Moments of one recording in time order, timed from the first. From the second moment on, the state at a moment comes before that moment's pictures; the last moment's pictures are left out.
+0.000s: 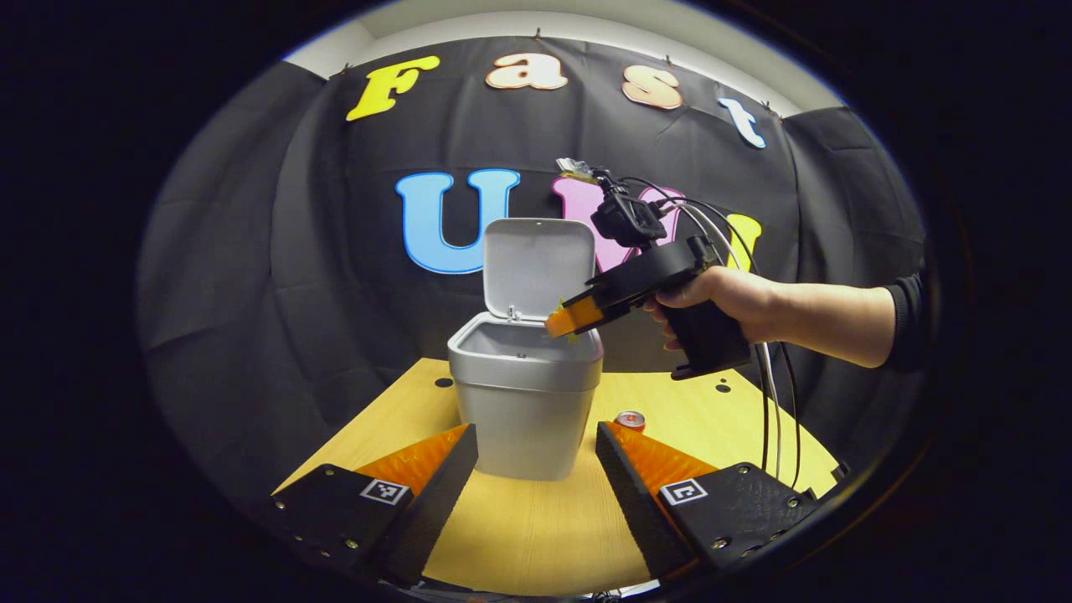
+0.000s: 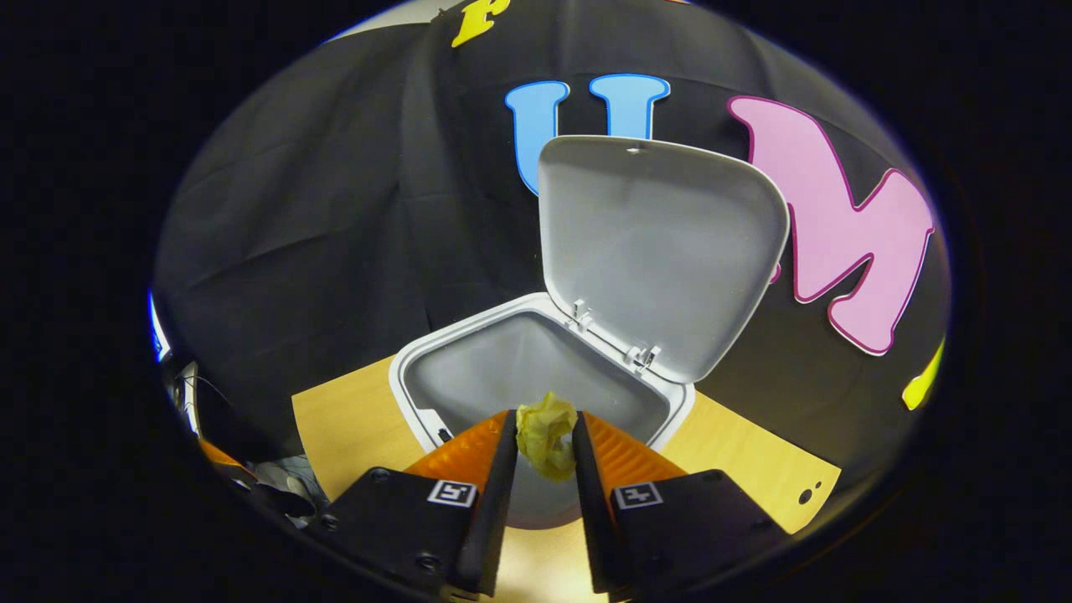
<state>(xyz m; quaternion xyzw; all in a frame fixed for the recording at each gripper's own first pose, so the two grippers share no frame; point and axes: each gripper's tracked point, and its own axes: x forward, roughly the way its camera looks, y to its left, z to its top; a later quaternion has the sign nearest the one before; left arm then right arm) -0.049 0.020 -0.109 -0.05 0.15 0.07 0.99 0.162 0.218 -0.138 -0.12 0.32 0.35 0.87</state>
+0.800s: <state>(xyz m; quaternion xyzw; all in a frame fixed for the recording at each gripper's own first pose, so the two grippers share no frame) -0.003 -0.030 -0.174 -0.03 0.17 -0.03 0.99 0.180 0.113 -0.066 -0.08 0.17 0.21 0.96</state>
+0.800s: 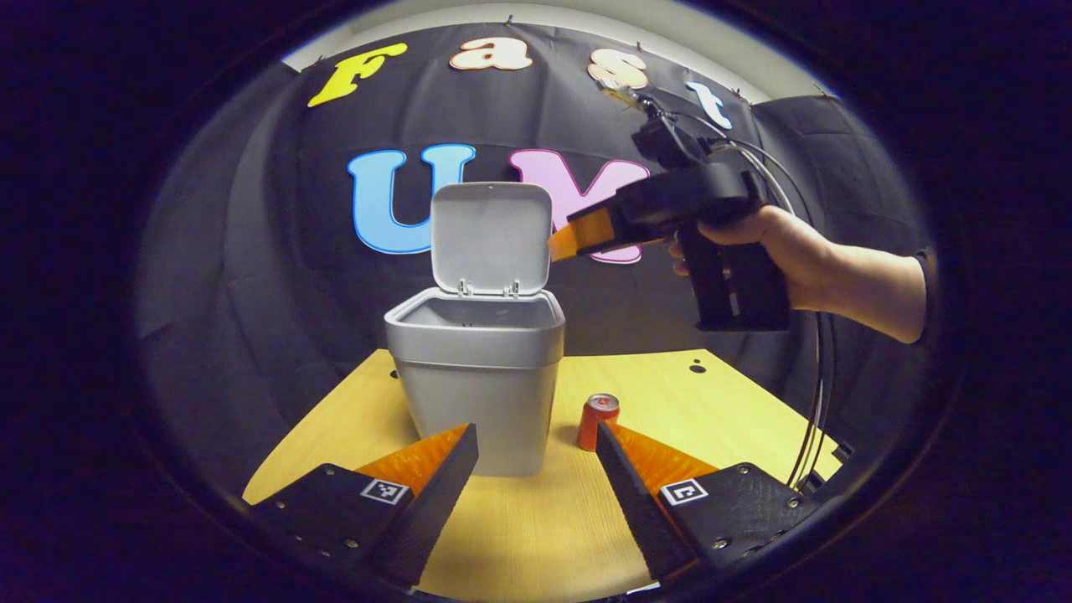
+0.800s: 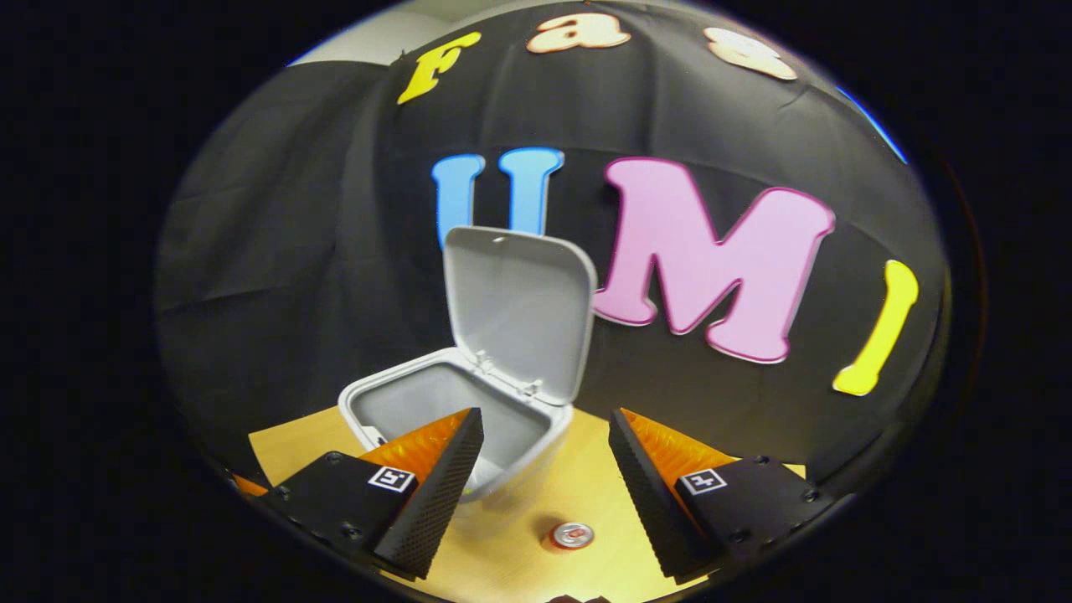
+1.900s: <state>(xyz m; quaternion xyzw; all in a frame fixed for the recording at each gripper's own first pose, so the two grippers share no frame) 0.163 -0.130 -0.336 0.00 0.19 -0.09 0.98 0.093 -0.102 -0.159 -0.06 0.09 -0.01 0.99</state>
